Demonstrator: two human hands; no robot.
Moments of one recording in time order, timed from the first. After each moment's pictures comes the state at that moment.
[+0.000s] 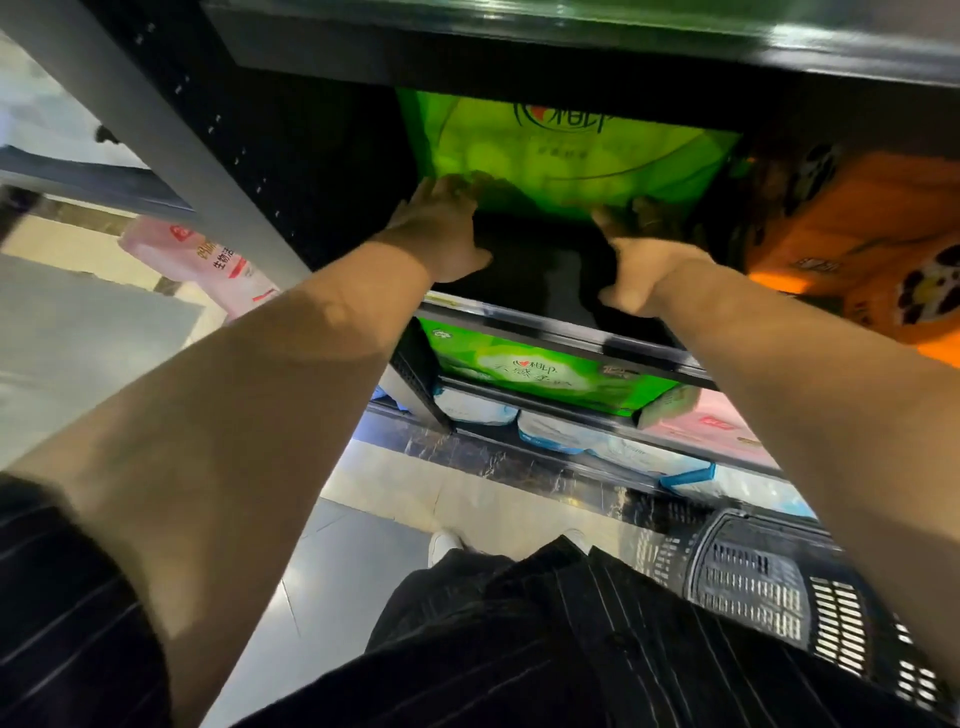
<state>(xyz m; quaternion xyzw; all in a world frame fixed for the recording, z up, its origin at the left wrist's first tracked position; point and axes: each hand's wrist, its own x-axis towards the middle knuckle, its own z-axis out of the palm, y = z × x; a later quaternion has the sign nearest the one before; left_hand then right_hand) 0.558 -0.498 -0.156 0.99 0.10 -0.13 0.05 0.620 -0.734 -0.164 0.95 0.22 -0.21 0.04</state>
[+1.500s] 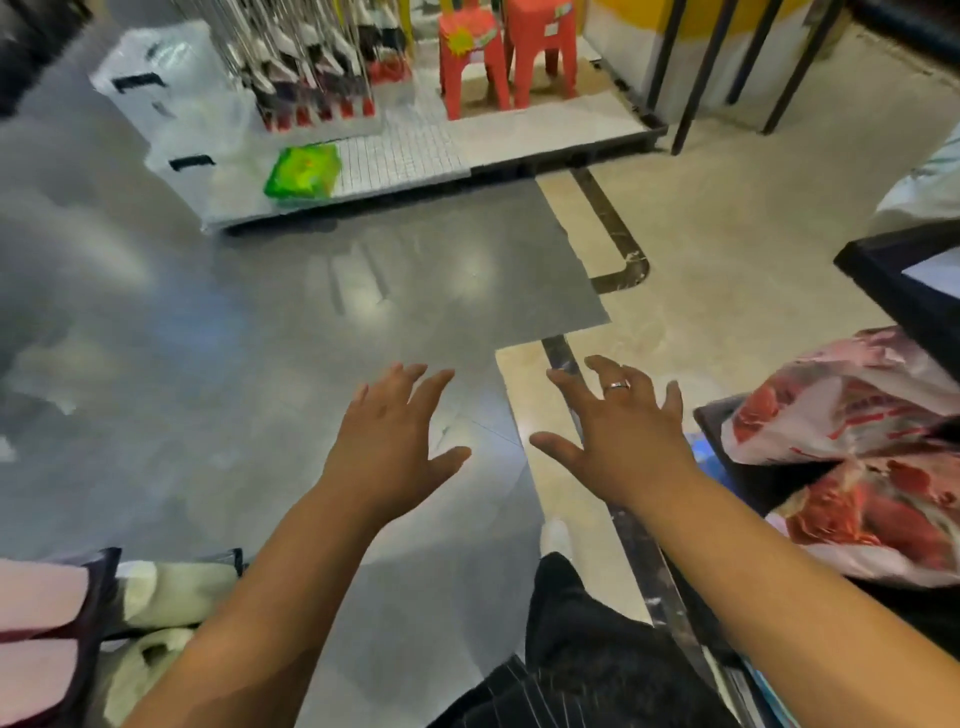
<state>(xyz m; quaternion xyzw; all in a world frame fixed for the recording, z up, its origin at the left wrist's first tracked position) -0.078 -0.196 -0.099 0.80 0.59 0.03 0.11 0.154 -0.215 -0.102 0.69 0.71 -0.11 0.04</state>
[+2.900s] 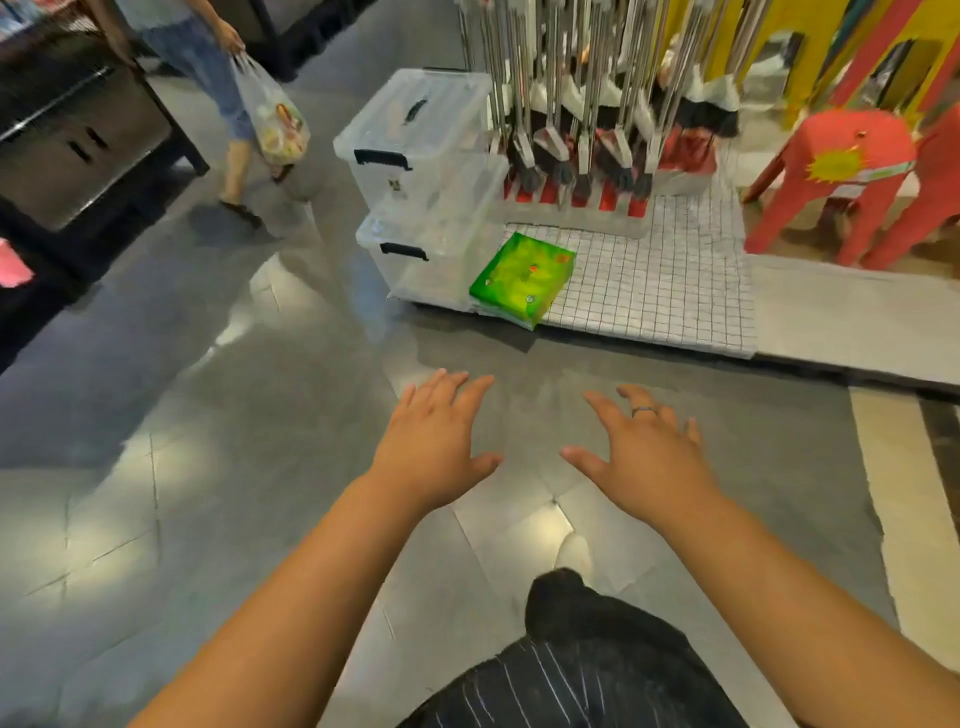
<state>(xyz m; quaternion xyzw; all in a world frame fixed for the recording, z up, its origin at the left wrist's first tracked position) -0.474 0.678 -0.122 0.65 0.75 0.01 0.11 -0.260 0.754 -0.138 0.54 0.82 -0.17 0.09</state>
